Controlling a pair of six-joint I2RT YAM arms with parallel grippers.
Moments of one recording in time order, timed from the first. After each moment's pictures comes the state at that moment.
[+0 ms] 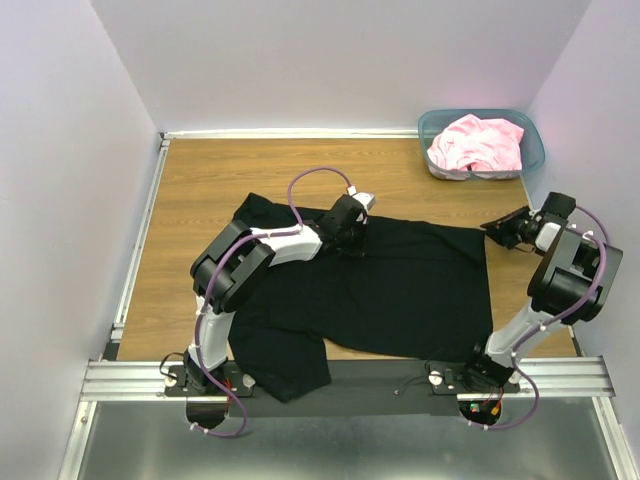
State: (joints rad) left arm -0.78 2.01 1.23 0.02 0.09 -0.41; right arm -0.51 1.75 0.94 -0.10 -0.49 0.70
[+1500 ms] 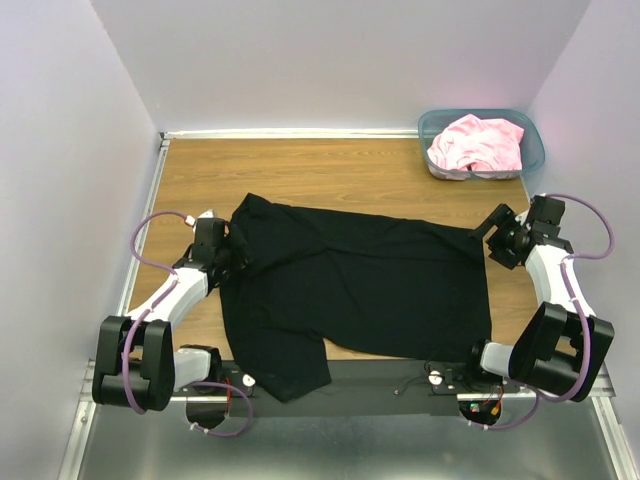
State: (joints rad) left arm -0.11 1.21 0.54 -0.18 -0.02 -0.62; right arm -0.37 1.26 0.80 -0.44 -0.27 0.44
